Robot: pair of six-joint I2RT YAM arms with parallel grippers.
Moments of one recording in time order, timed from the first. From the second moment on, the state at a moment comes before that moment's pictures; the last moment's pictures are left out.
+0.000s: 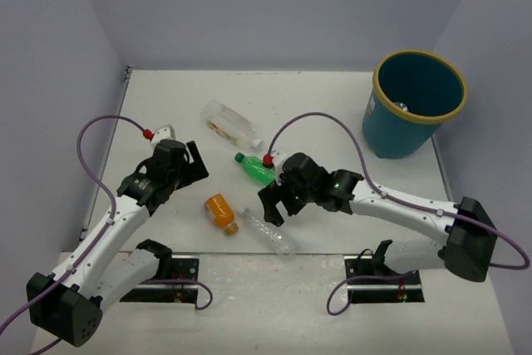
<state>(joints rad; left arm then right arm) -0.39 0.89 0.72 -0.66 -0.30 -0.68 0.98 1.27 0.90 -0.47 -0.13 0.30</state>
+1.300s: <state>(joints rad) -0.39 0.89 0.72 -0.66 -0.31 -0.67 0.87 1.31 0.95 -0.51 0.16 0.38</state>
